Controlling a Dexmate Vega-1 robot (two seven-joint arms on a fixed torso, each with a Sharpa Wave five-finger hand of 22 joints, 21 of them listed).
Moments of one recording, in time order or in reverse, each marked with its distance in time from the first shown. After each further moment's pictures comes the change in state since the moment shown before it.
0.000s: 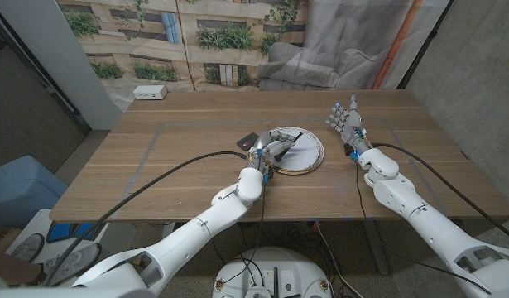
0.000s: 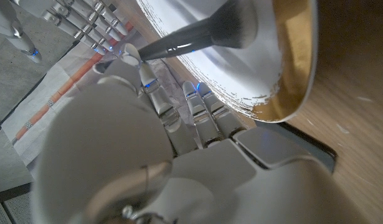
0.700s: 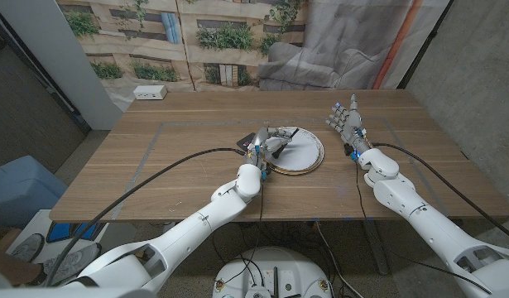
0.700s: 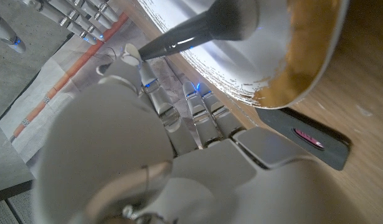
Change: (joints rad) left arm -0.041 -0.017 -0.001 0.076 0.014 -0.038 0.018; left_hand 0.002 0.002 -0.004 0.004 0.000 0.000 0.000 0.000 0.000 0.002 -0.002 0.002 0.000 0.000 0.000 0.000 0.000 0.000 0.000 0.000 0.000; right arm 0.000 0.000 0.000 0.001 0.000 0.001 0.001; right_hand 0.000 0.000 0.000 0.000 0.000 0.000 0.000 0.000 0.000 0.000 0.000 0.000 0.000 0.000 0.000 0.000 0.000 0.000 0.000 0.000 0.000
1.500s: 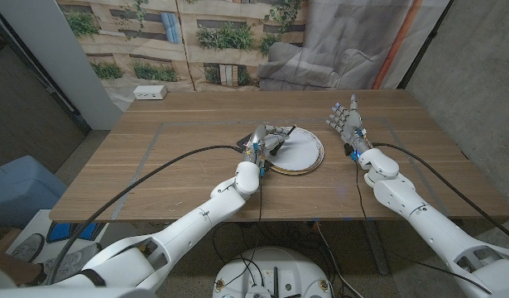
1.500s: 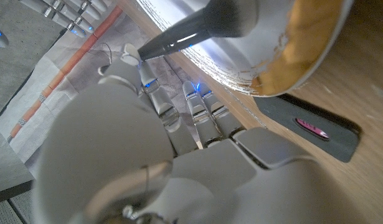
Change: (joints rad) left arm -0.033 -0.010 0.002 0.062 0.000 0.000 0.000; left_hand 0.000 0.000 -0.004 -0.004 0.000 0.000 0.000 0.000 0.000 0.000 0.000 -0.001 0.000 0.000 0.000 0.000 0.000 0.000 0.000 0.000 0.000; right arm 0.000 0.000 0.000 0.000 0.000 0.000 0.000; right_hand 0.000 0.000 0.000 0.000 0.000 0.000 0.000 0.000 0.000 0.000 0.000 0.000 0.000 0.000 0.000 0.000 0.000 0.000 0.000 0.000 0.000
